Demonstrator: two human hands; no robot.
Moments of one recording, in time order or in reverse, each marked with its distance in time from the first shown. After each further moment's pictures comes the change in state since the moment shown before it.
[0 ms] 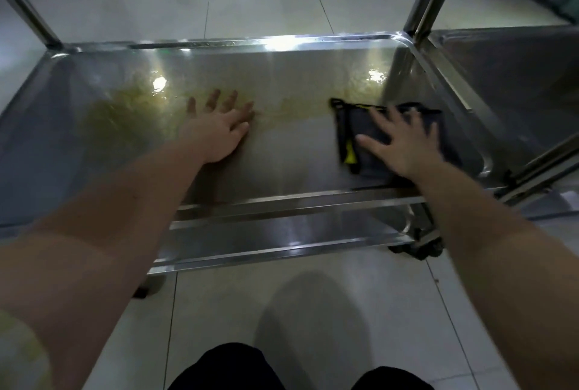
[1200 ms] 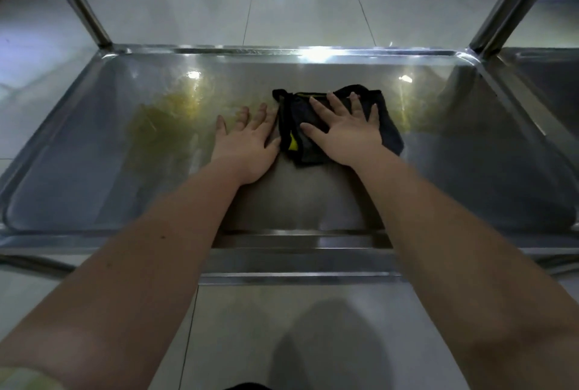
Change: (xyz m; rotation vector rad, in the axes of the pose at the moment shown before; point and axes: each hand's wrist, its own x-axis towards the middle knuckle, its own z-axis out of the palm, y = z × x) left_hand 0.000 -0.016 0.013 -0.073 0.068 -0.112; right_hand 0.081 -0.177 0.023 -0.068 0.006 -0.251
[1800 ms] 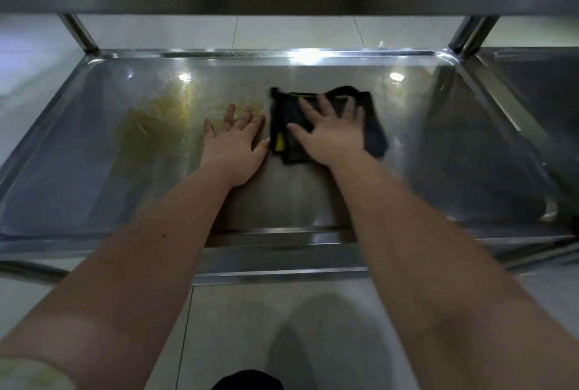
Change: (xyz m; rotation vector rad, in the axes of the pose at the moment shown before) left_hand -0.008 0.003 -0.005 -0.007 0.031 -0.003; right_hand -0.010 -0.009 -0.004 -0.032 -0.008 0.104
